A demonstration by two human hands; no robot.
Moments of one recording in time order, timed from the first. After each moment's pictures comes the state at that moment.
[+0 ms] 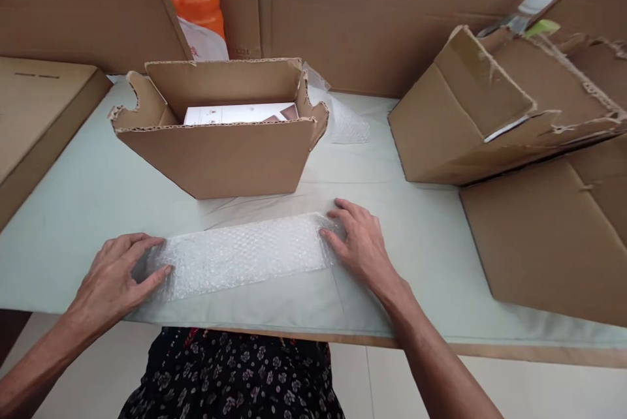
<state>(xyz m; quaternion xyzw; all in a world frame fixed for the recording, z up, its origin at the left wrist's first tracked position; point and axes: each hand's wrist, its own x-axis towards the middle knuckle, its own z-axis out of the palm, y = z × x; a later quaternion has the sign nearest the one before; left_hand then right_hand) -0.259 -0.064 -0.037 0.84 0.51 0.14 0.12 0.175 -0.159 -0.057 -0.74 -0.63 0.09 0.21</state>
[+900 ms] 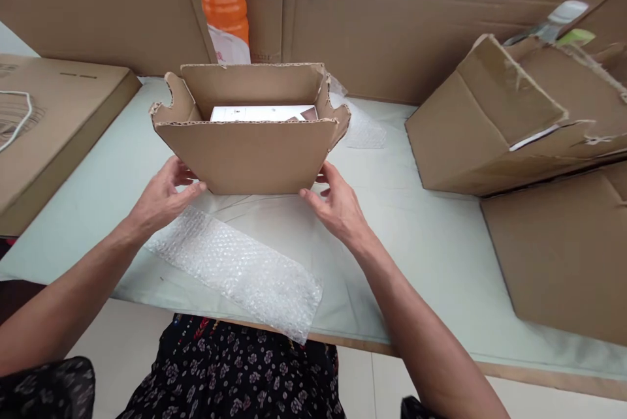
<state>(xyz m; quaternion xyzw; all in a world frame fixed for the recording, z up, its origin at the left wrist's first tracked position) -0.188 0.022 -0.005 0.73 0.50 0.28 0.36 0.125 -0.081 -0.014 -0.70 -0.59 0.22 0.34</state>
